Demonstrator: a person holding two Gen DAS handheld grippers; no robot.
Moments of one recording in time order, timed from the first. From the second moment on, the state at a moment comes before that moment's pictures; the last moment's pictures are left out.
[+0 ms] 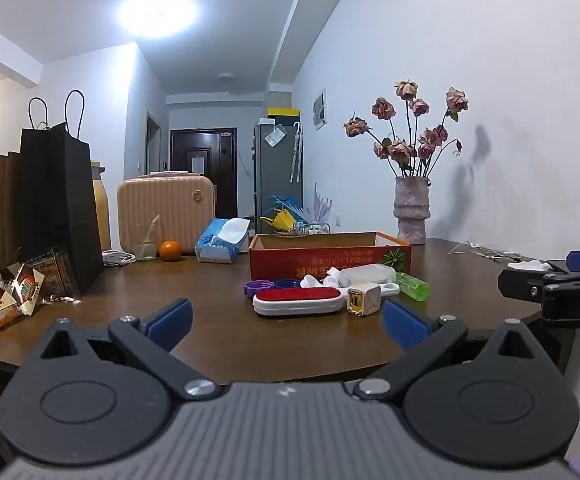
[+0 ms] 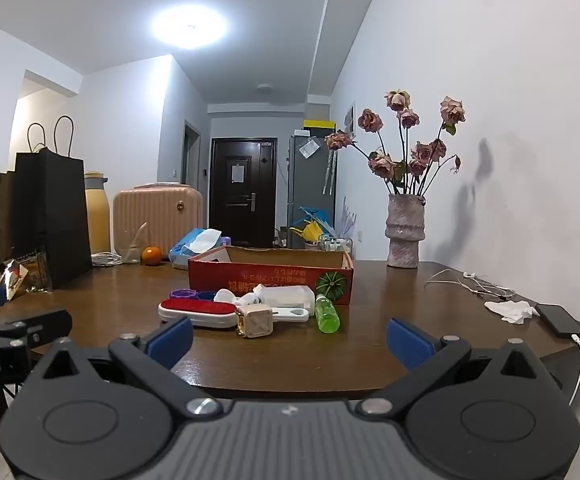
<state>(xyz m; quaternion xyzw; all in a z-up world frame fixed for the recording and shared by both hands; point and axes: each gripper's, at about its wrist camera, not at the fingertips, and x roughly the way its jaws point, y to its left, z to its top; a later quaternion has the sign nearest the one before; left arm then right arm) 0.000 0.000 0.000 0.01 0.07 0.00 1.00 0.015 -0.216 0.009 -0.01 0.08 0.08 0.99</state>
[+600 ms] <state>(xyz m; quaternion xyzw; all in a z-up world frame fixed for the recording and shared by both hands) 0.000 0.004 -0.004 0.01 0.06 0.00 1.00 0.021 -0.212 0.004 -0.01 0.08 0.08 0.99</state>
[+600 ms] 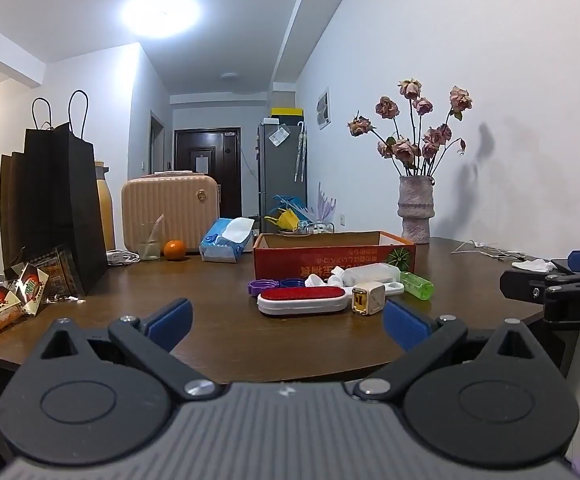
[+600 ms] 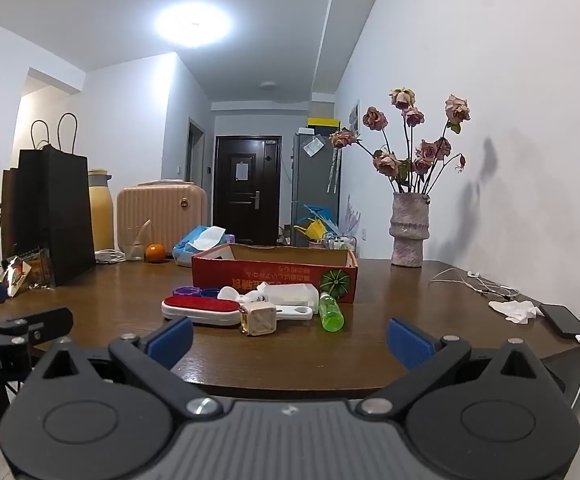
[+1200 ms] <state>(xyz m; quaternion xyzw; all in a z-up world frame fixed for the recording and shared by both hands) 0.000 0.002 -0.002 0.02 0.06 0.01 1.00 0.021 -0.215 0.005 -0.01 0.08 0.08 0.99</state>
